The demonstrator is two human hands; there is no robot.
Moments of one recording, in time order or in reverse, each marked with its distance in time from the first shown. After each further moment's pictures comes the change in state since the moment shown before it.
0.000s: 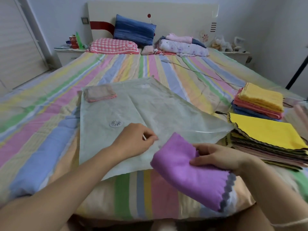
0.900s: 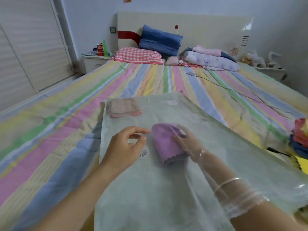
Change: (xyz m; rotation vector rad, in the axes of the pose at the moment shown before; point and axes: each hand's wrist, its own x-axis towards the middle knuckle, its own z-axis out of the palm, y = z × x) left_hand 0.041 -0.117 -0.055 -0.436 0.462 -0.091; right_hand 0.270 -0.057 0.001 -0.013 0.560 -0.255
